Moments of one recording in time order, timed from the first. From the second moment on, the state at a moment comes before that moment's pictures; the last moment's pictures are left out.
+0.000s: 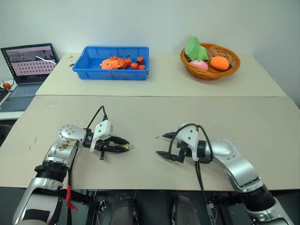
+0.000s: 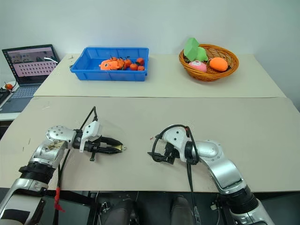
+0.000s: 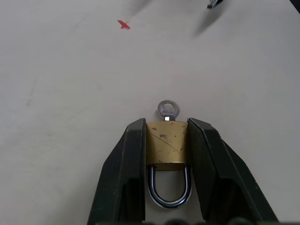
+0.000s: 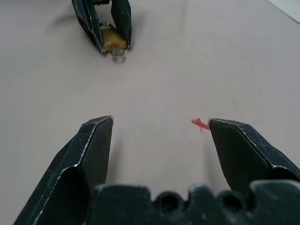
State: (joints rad) left arm -0.53 0.69 -0.15 0.34 -0.24 0.07 -1.48; right arm -0.30 -0.57 0.31 -0.36 0.10 0.42 0.81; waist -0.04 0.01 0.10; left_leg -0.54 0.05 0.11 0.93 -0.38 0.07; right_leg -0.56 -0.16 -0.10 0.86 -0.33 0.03
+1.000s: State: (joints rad) left arm -0.71 0.77 -0.11 0.08 -0.36 0.39 -1.48; right arm -0.52 -0.63 0.46 -0.10 -0.96 -0.62 0.03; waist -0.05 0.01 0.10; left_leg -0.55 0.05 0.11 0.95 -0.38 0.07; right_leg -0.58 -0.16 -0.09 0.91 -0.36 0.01
